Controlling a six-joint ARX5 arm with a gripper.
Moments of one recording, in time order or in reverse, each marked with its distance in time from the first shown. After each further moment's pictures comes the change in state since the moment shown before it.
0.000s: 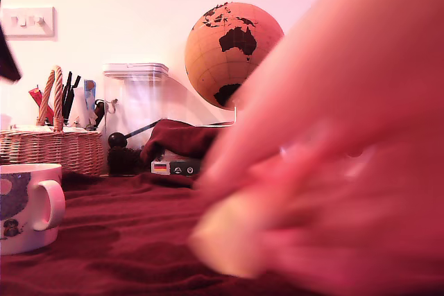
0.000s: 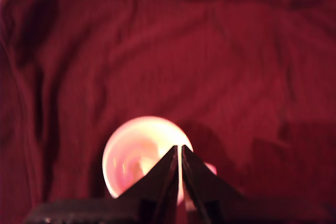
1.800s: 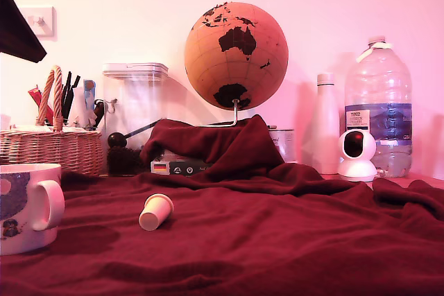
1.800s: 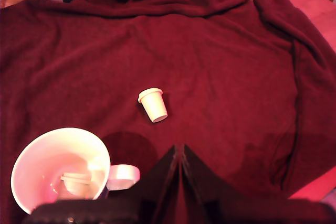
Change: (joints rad) arm -0.249 -0.230 -0.149 0.111 -0.020 -0.079
